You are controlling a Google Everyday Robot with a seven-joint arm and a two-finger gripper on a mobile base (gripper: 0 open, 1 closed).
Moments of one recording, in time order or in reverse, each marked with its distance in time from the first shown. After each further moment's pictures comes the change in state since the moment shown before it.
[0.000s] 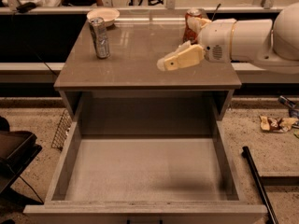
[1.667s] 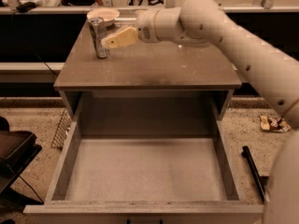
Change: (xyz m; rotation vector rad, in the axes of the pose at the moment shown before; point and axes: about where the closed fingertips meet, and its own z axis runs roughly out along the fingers) arm -0.022 -0.045 0.192 -0.017 -0.026 0.072
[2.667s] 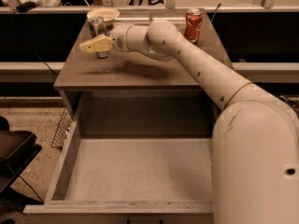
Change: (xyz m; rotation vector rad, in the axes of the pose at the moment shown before) arm 0.027 -0.011 0.123 -0.042 -0.119 0.094
